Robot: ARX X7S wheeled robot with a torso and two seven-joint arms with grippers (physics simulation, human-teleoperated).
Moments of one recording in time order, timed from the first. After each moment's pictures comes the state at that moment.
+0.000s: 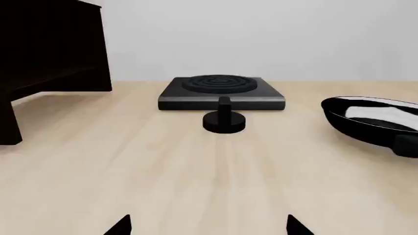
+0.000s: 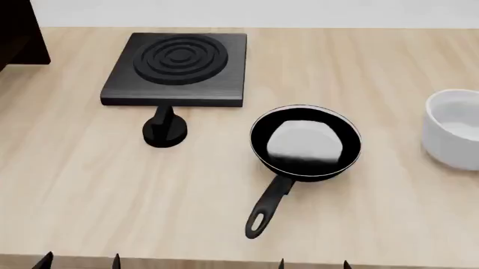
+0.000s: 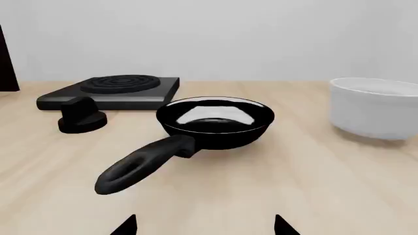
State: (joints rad) left arm 0.00 0.00 0.00 0.00 0.00 0.00 0.00; right arm 0.00 0.00 0.00 0.00 0.00 0.00 0.00
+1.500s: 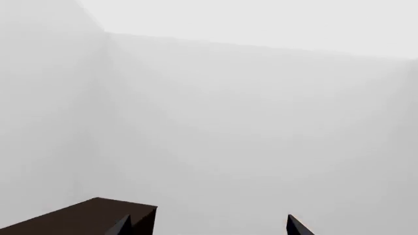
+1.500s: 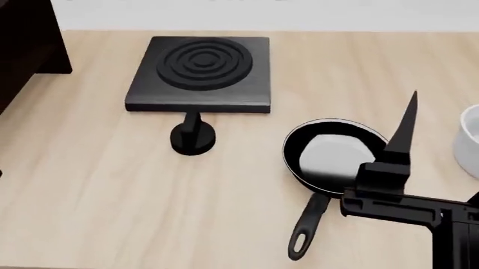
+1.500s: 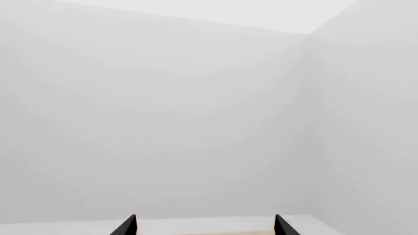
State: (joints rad) left arm -0.45 -0.54 -0.18 1.00 -0.96 -0.77 -0.73; right arm 0.36 0.56 0.17 -0.98 0.72 0.85 0.59
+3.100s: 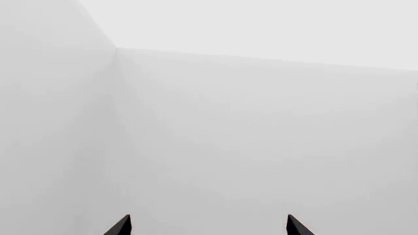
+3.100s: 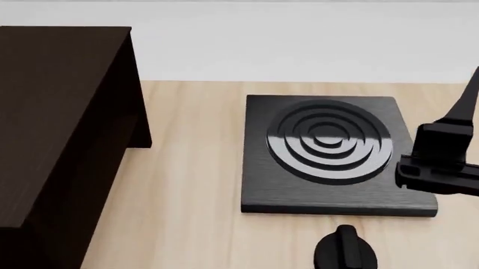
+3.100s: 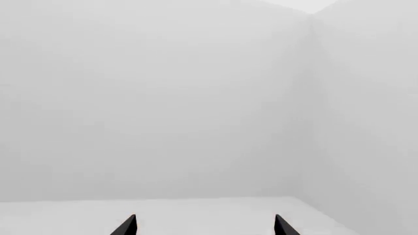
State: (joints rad) left arm -0.48 -0.86 -0.03 1.04 -1.12 -0.48 -0.98; right arm 0.59 0.84 0.24 -0.90 1.26 1.03 0.96
